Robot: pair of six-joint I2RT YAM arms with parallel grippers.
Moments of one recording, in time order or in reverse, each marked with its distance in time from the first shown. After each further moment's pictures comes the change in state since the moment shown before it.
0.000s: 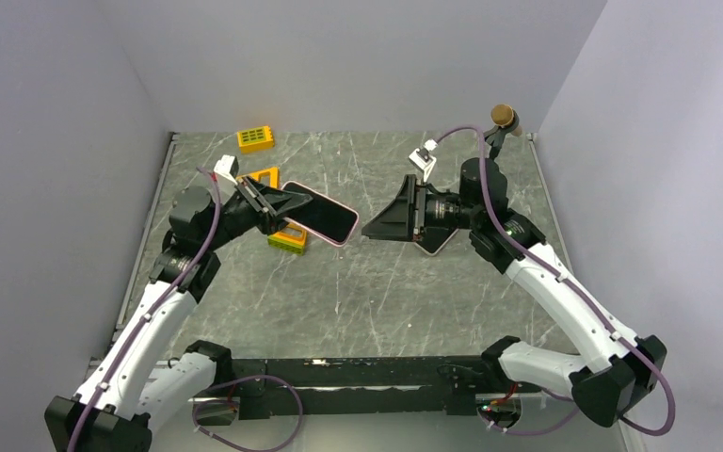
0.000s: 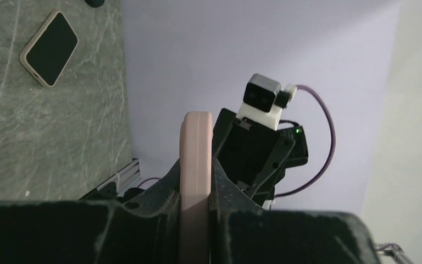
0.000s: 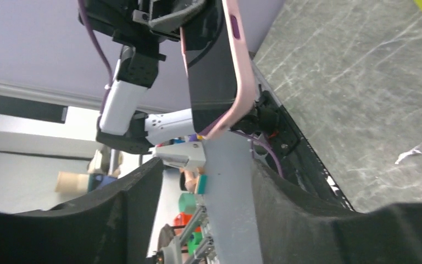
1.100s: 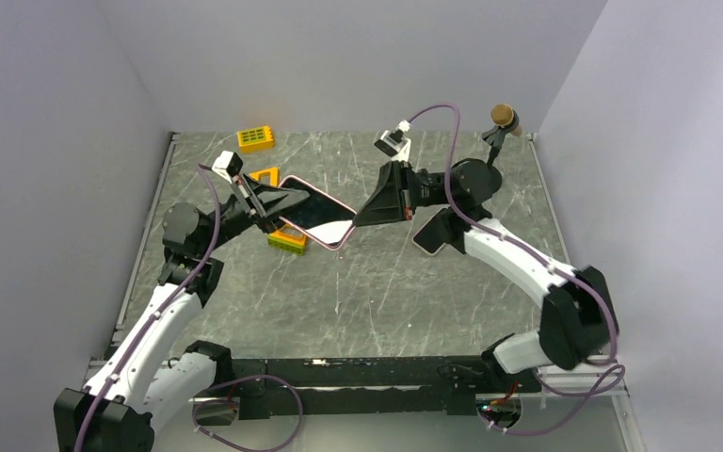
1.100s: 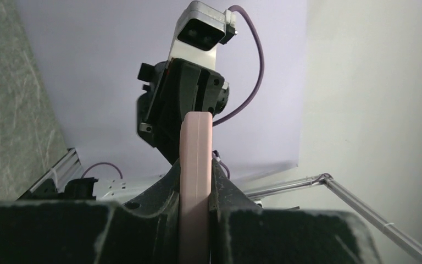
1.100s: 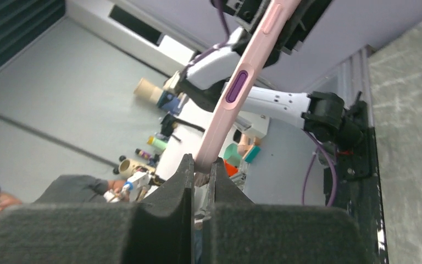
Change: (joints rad) left arm 0.019 0.015 -0.118 0.464 0.178 -0.238; right arm -0.019 0.285 -0.094 1.064 -0.397 0.549
